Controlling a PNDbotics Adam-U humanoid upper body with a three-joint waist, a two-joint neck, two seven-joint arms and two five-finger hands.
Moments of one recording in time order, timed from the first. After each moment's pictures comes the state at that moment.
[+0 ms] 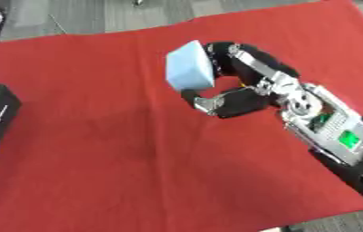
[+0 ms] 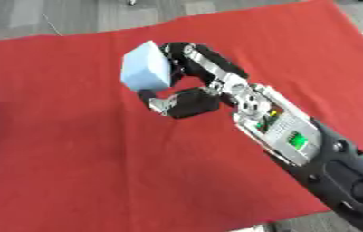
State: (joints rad) left arm -0.74 0.70 -0.25 -1.63 -0.10 0.24 -0.27; right arm -0.56 -0.59 0.50 -1.95 -0.11 0.31 0.01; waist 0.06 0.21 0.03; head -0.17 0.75
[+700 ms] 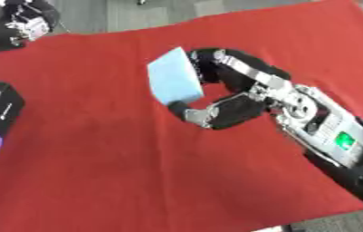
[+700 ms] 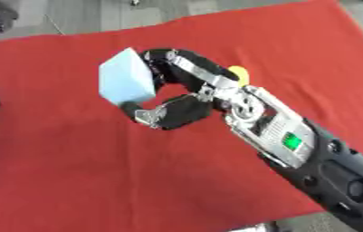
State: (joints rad) left arm -0.83 0.67 -0.36 -1.63 -0.11 0.28 -0.39; right arm -0.57 -0.56 0.53 -1.98 -0.20 0.26 0.06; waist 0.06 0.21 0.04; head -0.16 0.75
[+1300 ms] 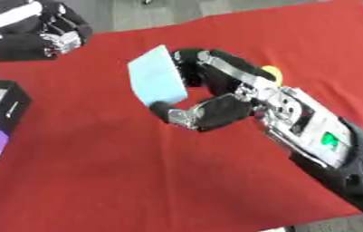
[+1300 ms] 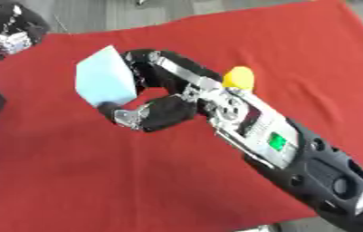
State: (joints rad) left arm -0.88 0.62 -0.44 -1.61 -0.13 0.29 -0.44; right arm -0.60 -0.50 0.56 -1.96 -0.26 0.27 0.04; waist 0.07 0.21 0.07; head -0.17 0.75
